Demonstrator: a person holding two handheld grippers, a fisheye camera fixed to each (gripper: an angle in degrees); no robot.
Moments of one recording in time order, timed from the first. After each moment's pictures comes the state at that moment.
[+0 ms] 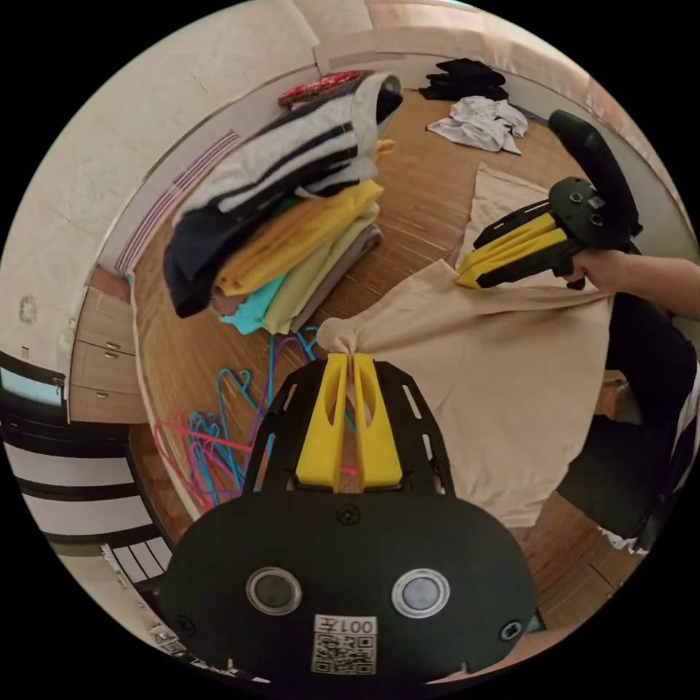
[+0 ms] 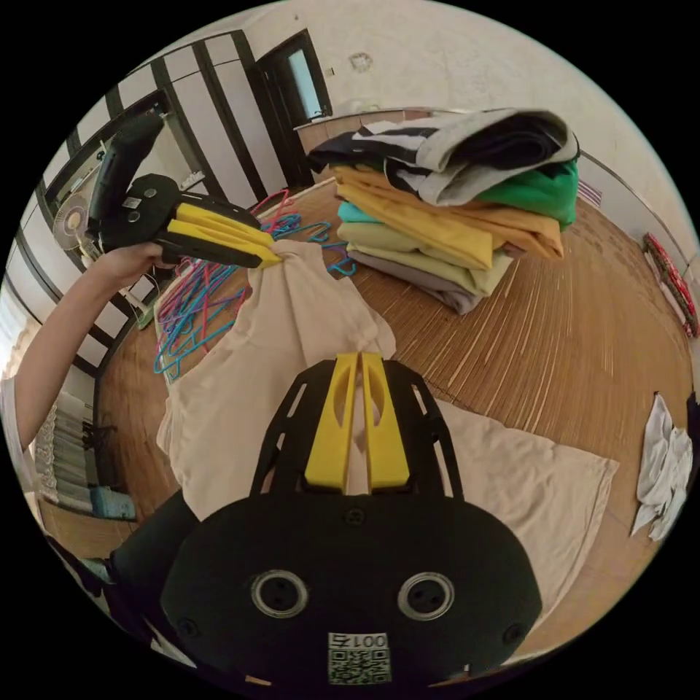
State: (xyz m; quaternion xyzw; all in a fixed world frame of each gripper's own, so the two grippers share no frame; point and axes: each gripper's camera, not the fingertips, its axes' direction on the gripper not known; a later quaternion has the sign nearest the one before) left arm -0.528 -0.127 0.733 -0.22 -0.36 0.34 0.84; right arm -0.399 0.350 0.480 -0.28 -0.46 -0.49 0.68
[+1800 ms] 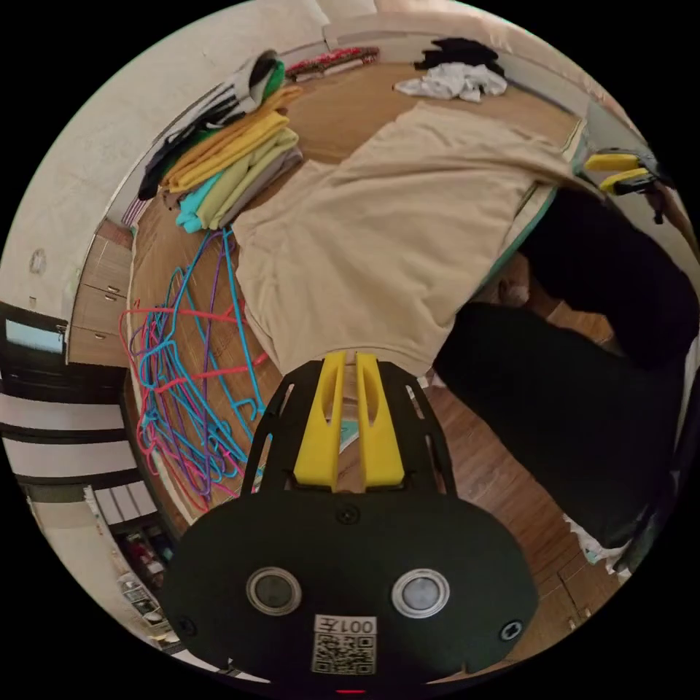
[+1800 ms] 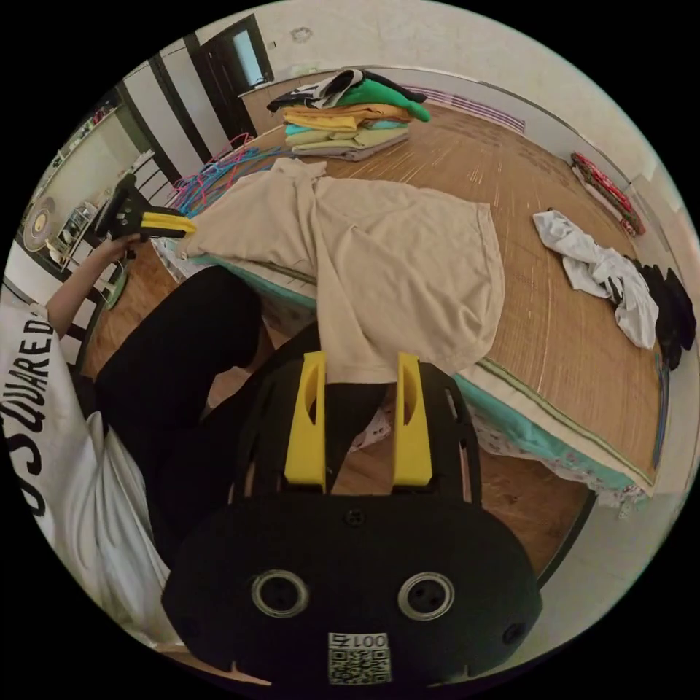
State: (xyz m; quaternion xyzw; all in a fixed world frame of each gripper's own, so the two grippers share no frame) left arm -0.476 -0.007 0.833 -0.26 -0.42 0.28 0.82; right arm -0.124 0.286 0.442 -0.33 -0.35 -0.50 0.72
